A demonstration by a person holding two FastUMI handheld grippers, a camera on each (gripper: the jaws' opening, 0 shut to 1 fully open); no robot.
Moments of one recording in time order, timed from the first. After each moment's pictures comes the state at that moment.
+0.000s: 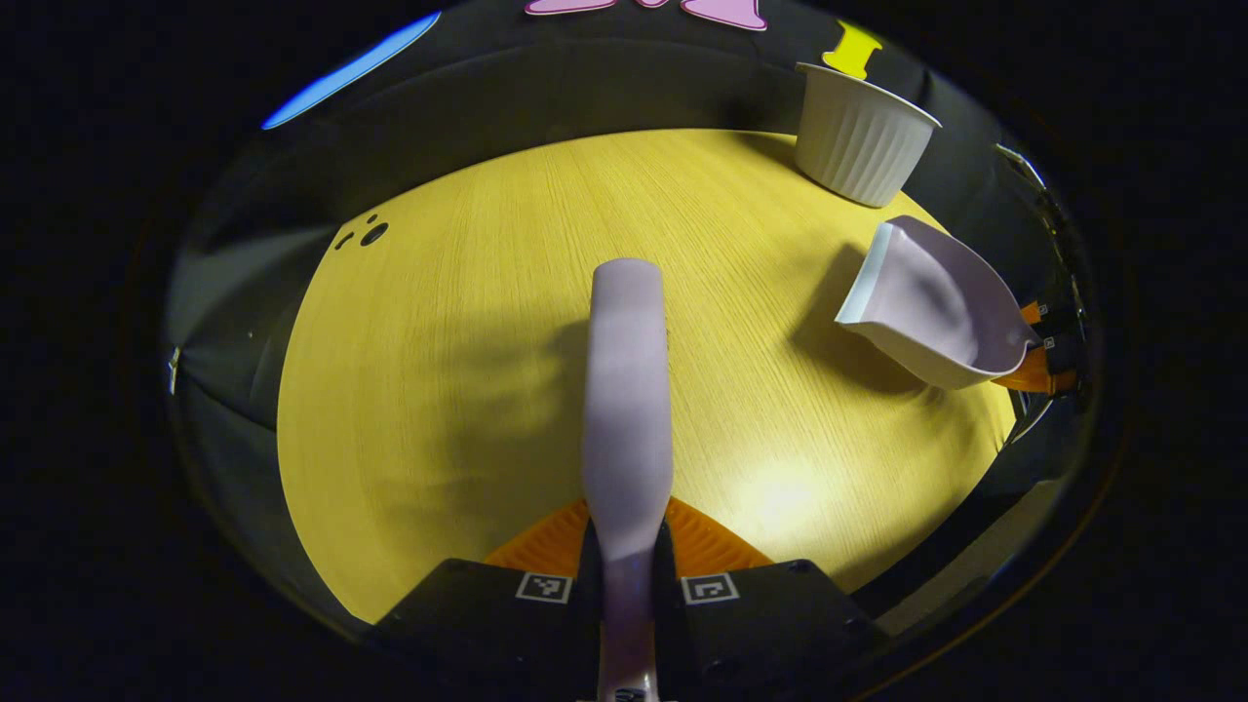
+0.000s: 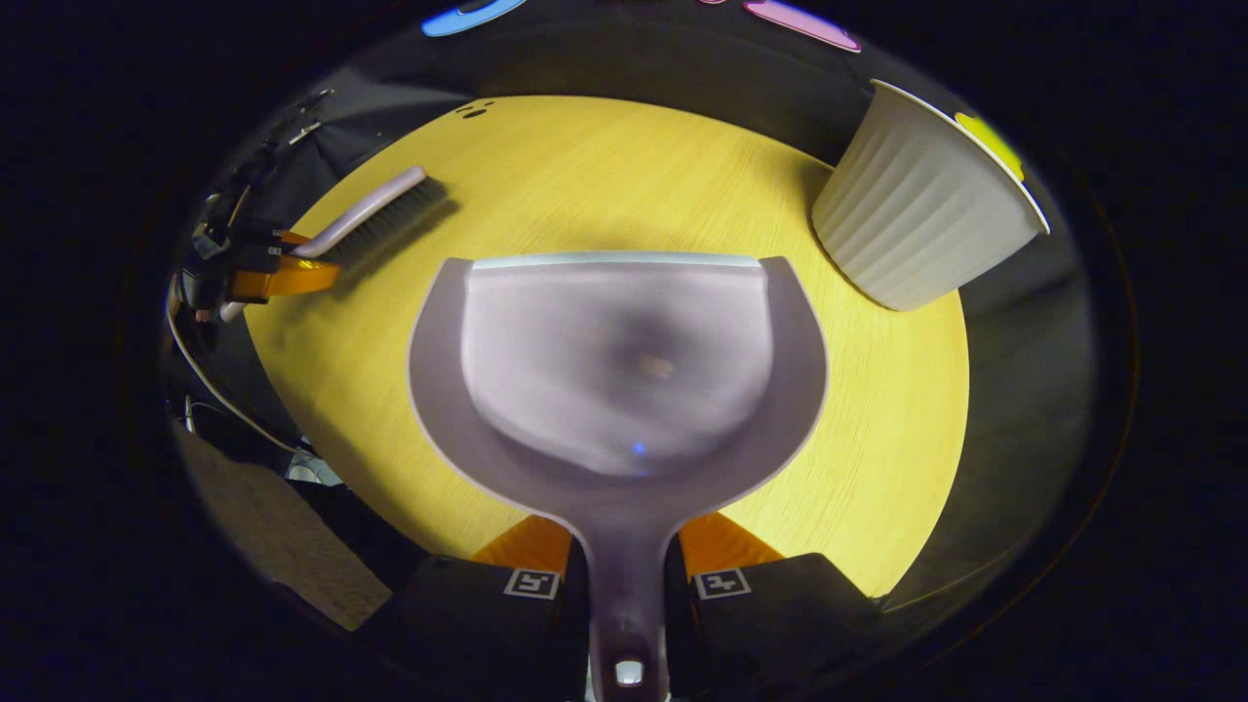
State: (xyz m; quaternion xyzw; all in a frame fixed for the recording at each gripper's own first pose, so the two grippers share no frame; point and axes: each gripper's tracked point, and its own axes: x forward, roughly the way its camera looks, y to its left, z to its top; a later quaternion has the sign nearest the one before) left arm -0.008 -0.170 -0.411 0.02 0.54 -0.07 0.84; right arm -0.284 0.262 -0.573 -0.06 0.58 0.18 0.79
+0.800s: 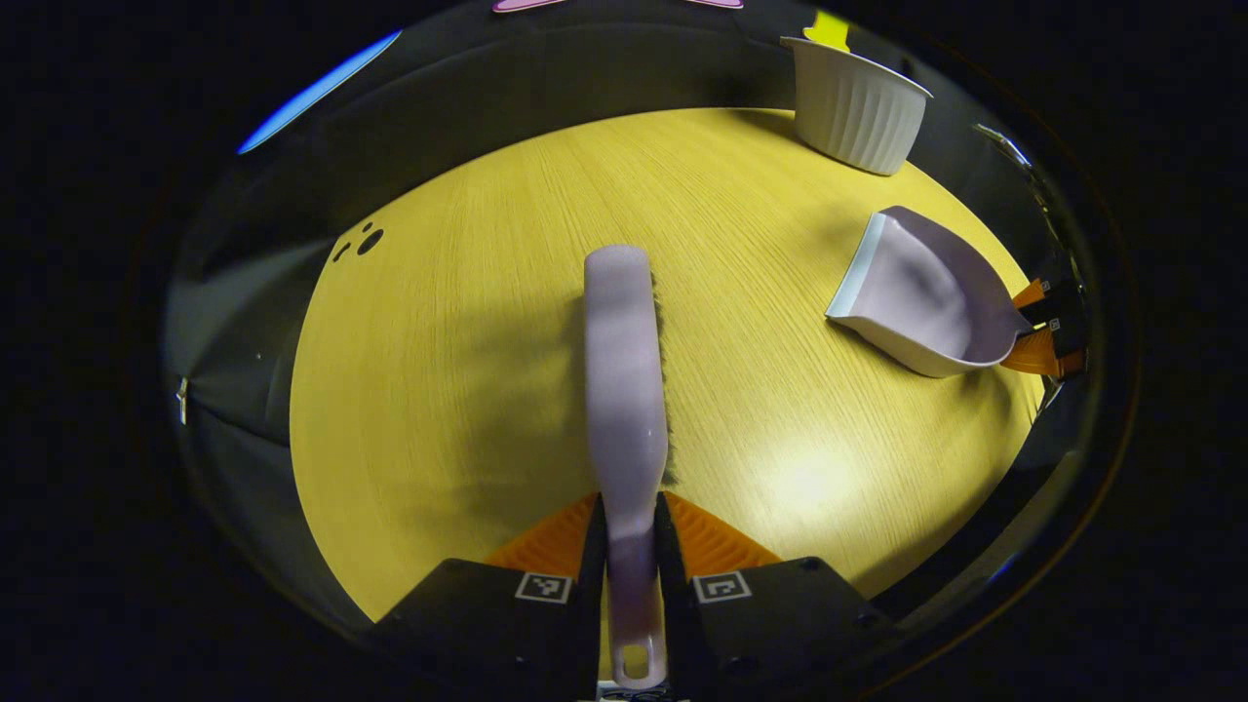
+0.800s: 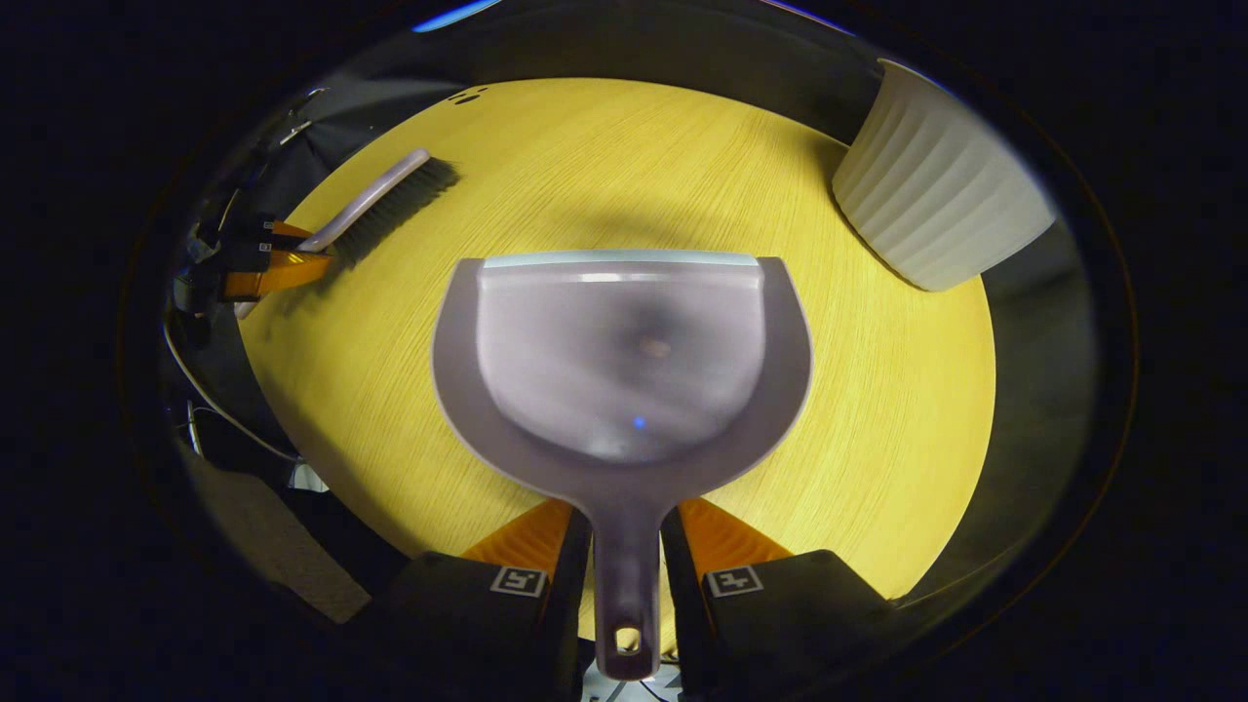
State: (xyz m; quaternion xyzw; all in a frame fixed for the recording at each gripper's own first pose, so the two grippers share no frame) left arm -0.012 -0.164 -0.410 0.07 0.56 -0.06 0.83; right arm -0.293 0.260 -0.592 -0.05 0.60 0.20 0.77
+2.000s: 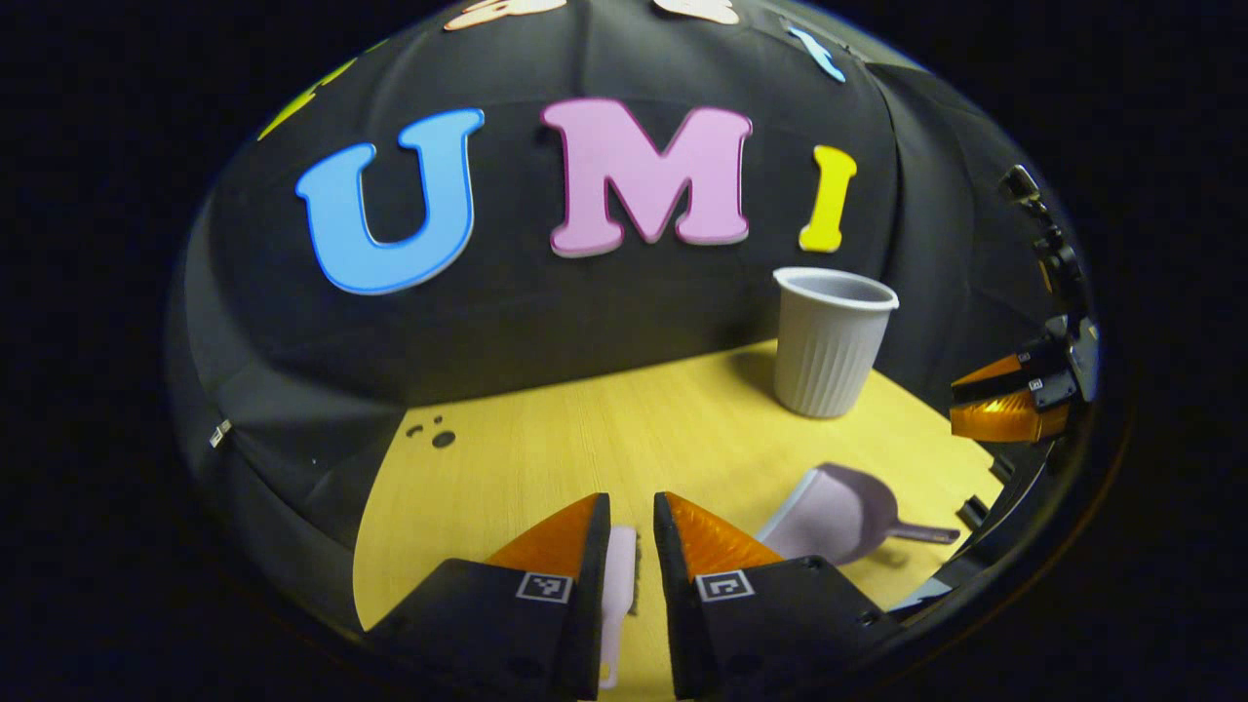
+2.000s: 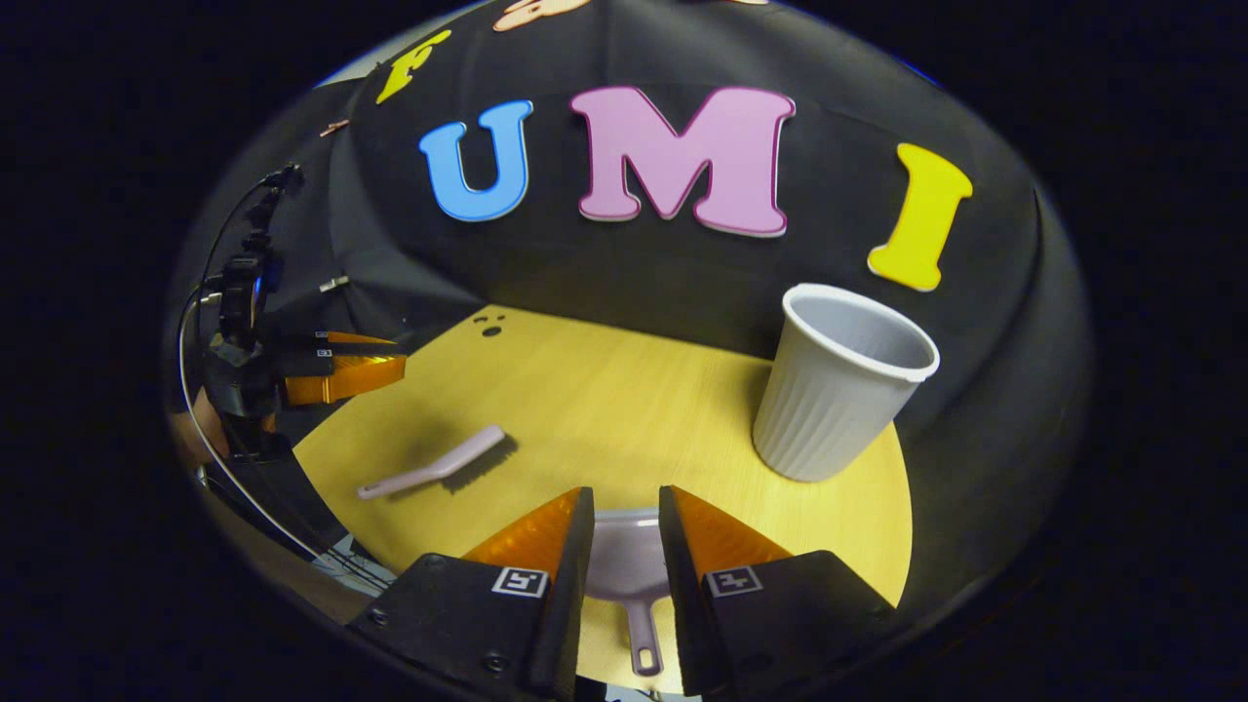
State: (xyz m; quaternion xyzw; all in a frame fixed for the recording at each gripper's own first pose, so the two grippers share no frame) left arm 0.059 -0.187 -0.152 0.02 0.22 -0.02 0.98; right arm -0.206 0.259 -0.340 0.03 0.28 0.17 0.95
